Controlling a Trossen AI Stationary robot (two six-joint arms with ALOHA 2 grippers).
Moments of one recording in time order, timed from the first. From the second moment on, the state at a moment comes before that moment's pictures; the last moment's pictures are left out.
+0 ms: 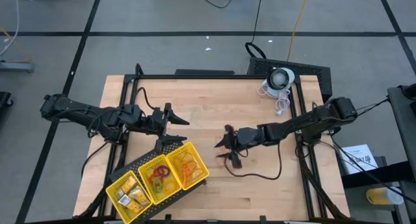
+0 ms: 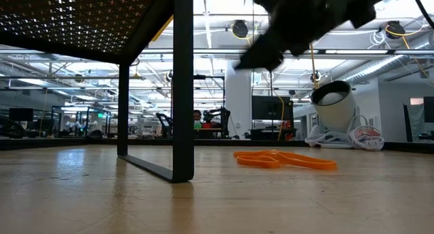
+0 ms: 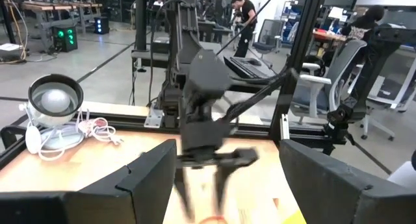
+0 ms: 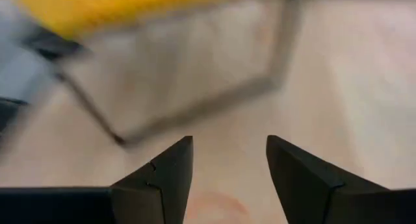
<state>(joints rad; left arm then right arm) -0.19 0.99 0.81 0.13 -0.06 -0.13 0.19 1.54 0.82 0.24 -0.02 0.09</state>
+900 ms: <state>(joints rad) -0.19 1.05 0.81 0.13 -0.08 -0.09 0.11 1.70 0.69 0.02 0.37 0.38</state>
